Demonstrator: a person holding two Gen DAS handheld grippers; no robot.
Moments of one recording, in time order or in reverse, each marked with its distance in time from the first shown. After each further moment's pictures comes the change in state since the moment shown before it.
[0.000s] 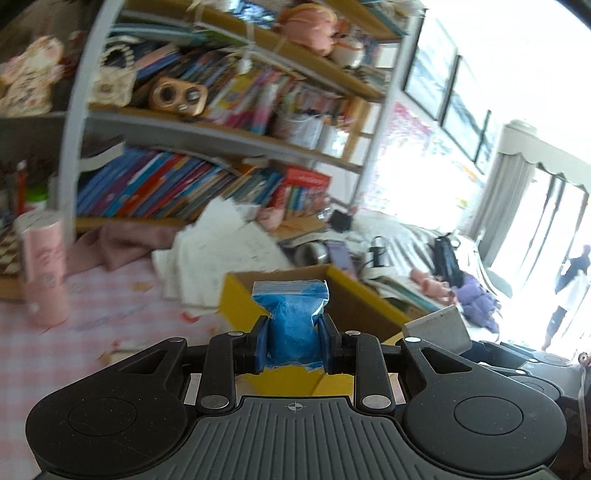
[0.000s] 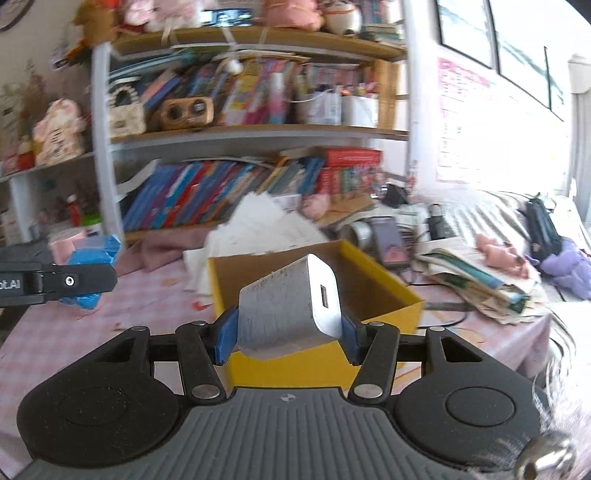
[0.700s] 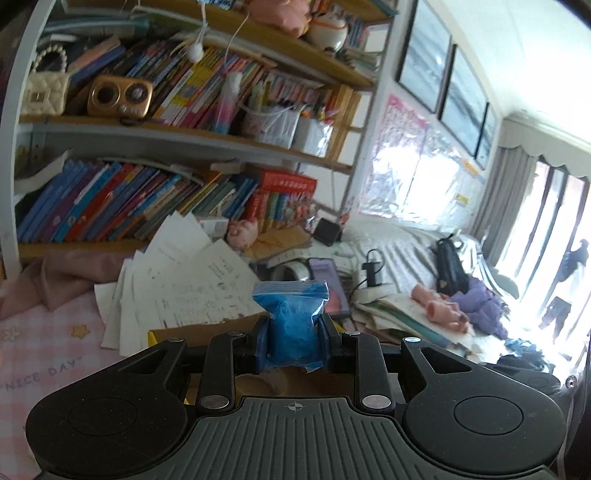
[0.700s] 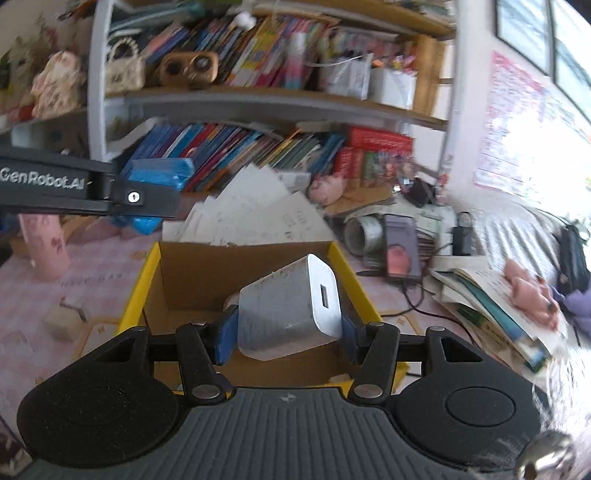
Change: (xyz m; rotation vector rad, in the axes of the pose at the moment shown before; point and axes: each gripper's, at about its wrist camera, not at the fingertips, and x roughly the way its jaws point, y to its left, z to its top) left arm 0.133 -0.046 0.039 0.008 0.018 0.048; right arm 0.117 -0.071 0.034 -0.180 0.105 0.129
